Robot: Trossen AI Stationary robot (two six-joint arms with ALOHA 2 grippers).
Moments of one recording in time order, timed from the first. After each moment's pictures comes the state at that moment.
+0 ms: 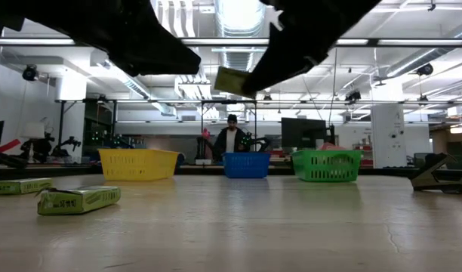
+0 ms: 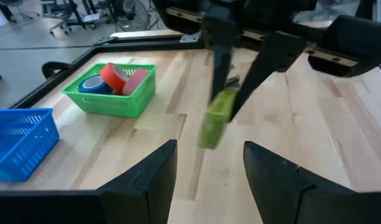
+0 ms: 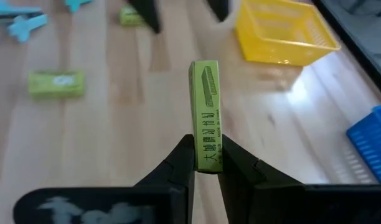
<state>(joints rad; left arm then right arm) -0.44 1.43 0.65 0.43 -0.63 -0.16 0.38 1.74 1.11 -0.18 0.58 0.28</state>
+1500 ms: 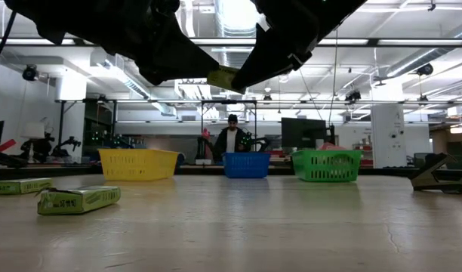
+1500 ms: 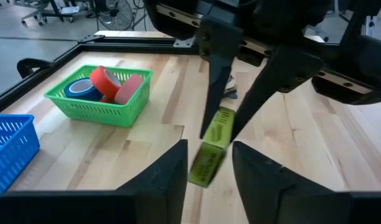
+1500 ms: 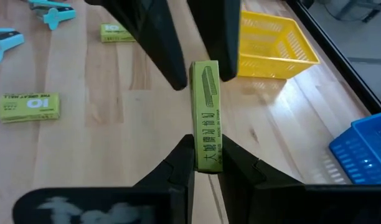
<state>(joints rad) -0.28 1.43 0.65 0.48 -0.40 -0.14 0.33 1.74 1.14 -0.15 0.58 0.22</state>
